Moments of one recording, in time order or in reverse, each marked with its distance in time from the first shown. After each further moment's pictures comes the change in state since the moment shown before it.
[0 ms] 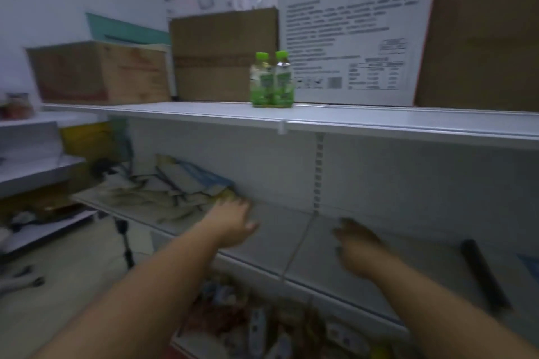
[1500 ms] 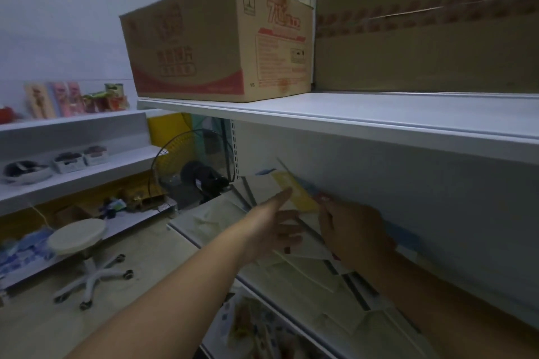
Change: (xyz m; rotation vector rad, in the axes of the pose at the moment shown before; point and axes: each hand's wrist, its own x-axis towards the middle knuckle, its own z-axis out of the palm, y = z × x) left_hand 0.148 -0.395 0.010 -1.859 -0.104 -0.449; right_hand 0.366 -0.404 0.014 0.276 0.794 -0.374
